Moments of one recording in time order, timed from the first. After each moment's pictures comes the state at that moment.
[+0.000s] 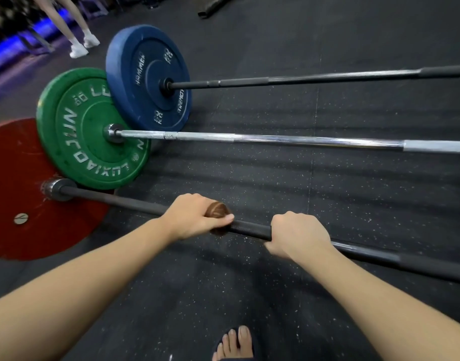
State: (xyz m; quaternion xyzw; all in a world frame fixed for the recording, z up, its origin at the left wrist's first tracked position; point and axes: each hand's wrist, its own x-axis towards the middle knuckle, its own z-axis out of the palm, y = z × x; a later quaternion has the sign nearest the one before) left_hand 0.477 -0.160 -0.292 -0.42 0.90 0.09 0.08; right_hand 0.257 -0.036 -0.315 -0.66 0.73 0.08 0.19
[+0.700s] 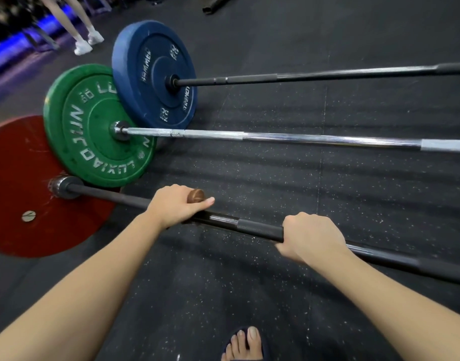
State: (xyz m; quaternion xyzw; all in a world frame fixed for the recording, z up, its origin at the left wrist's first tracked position) left_hand 0.521 -0.197 -0.292 -0.53 0.85 0.07 0.05; right_hand 0.259 -0.036 -0.315 -0.66 0.73 0.09 0.16
